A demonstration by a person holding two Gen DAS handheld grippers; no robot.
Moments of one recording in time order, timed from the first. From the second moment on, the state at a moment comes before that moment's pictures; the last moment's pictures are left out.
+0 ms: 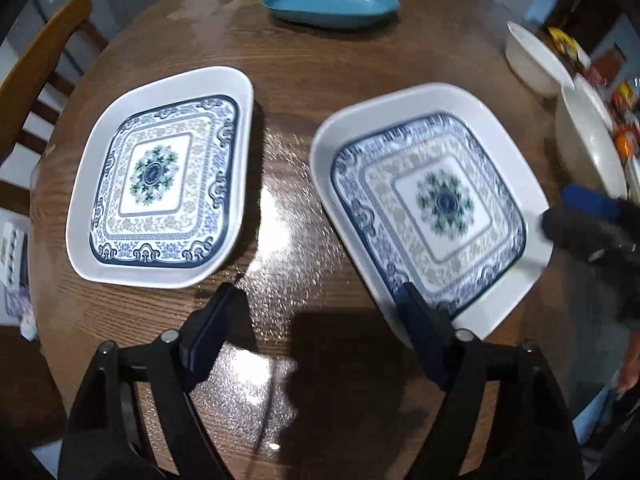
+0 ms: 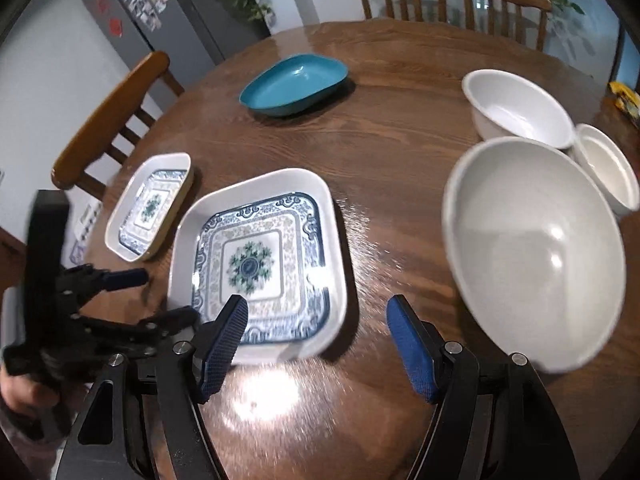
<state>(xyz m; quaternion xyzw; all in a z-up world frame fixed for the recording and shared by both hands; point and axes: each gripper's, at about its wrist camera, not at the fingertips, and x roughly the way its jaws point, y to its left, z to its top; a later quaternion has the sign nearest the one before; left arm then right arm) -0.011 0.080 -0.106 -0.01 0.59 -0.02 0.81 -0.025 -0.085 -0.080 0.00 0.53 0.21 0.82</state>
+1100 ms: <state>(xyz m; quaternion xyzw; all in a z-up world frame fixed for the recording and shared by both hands) -0.011 0.064 -0.067 -0.02 0.51 -0.03 0.86 -0.031 -0.072 -0.072 -0.03 0.51 0.19 0.84</state>
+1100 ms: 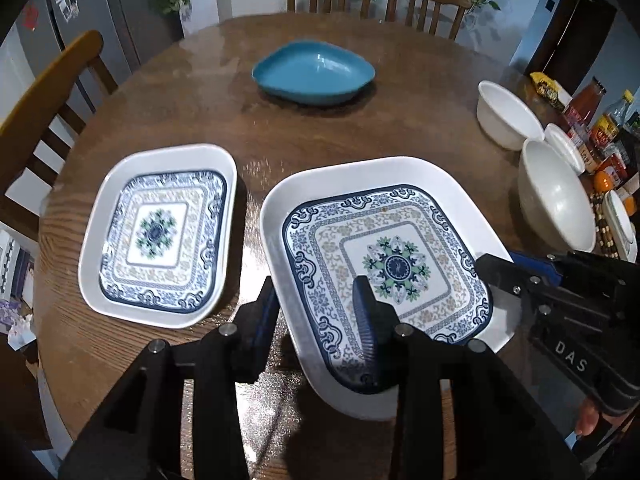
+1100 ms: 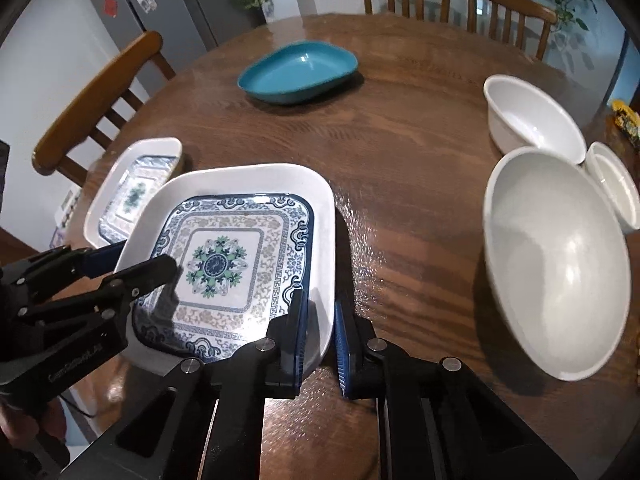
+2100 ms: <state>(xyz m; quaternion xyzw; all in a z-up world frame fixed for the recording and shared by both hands) -0.027 0.050 0.008 0.00 0.42 -0.04 0.91 -0.061 -0.092 0.007 0.01 0.42 0.18 0.89</state>
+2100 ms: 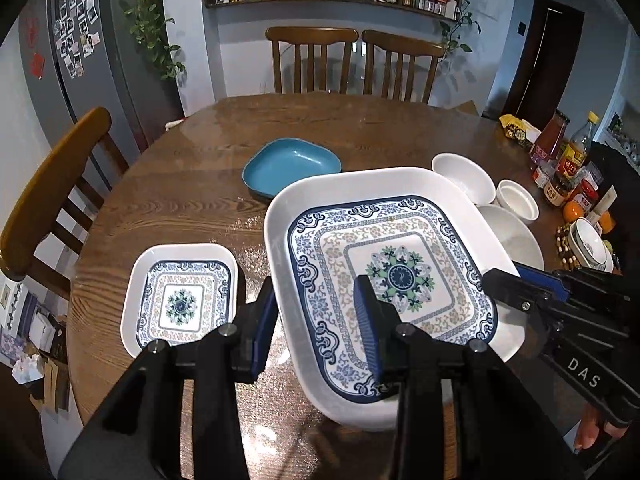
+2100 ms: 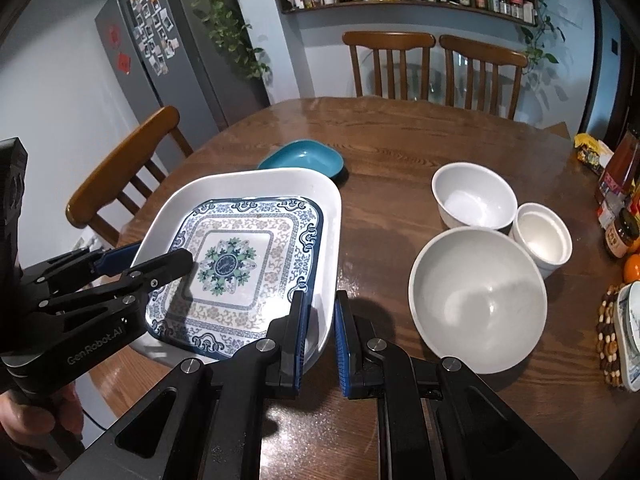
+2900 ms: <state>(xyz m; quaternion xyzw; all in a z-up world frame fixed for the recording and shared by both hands) -0.031 0.130 0.002 -0.03 0.42 0.04 0.90 -0.044 -0.014 -0.002 -0.03 0.43 0.25 0.86</state>
